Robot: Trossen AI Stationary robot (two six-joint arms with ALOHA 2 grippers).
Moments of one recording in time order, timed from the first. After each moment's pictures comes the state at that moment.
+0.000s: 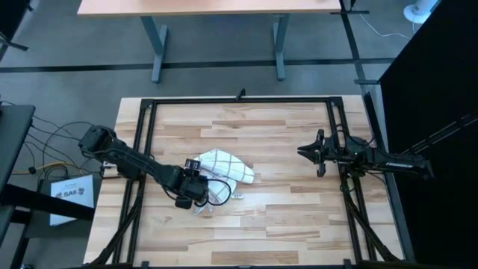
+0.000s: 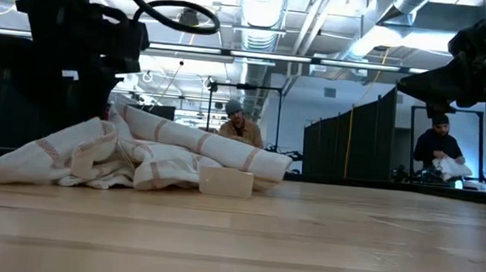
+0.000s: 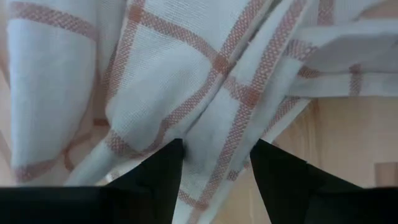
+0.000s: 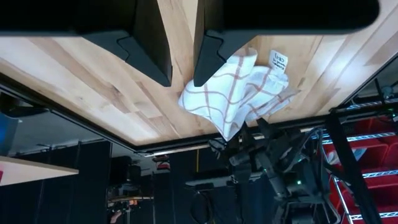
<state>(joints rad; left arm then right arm) -0.38 1.56 0.94 -0.87 -0.34 -0.14 -0.16 0.06 0.02 -0.02 -0.01 0.10</state>
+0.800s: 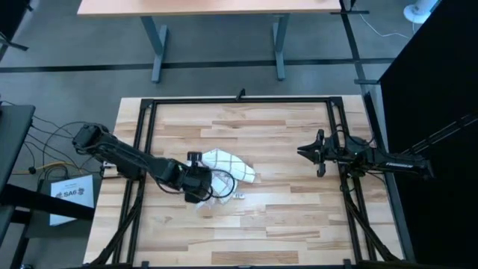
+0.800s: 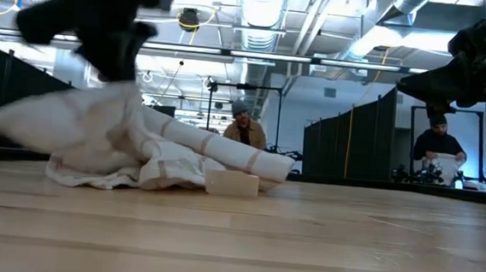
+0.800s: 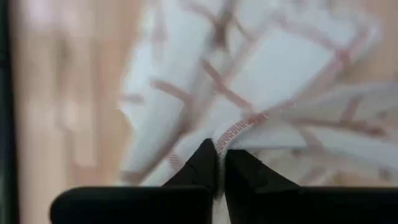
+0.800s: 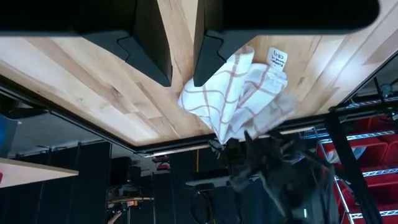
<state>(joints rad) -0.35 1.44 1.02 -0.81 -0.51 -0.16 -0.16 0.06 0.02 -0.02 -0.01 0.10</state>
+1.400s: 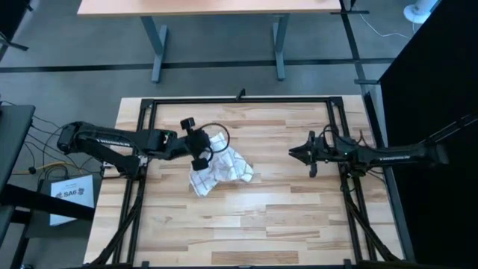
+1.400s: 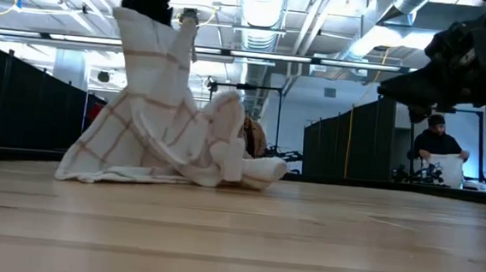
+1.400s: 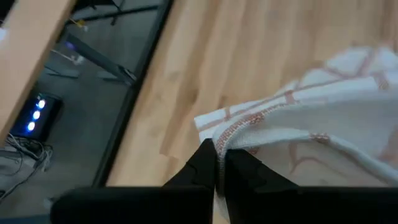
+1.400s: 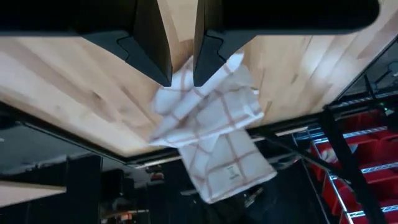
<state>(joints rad) -0.05 1.24 1.03 -0.65 -0.59 0.02 -0.12 0.61 0.02 0.51 0.00 0.16</state>
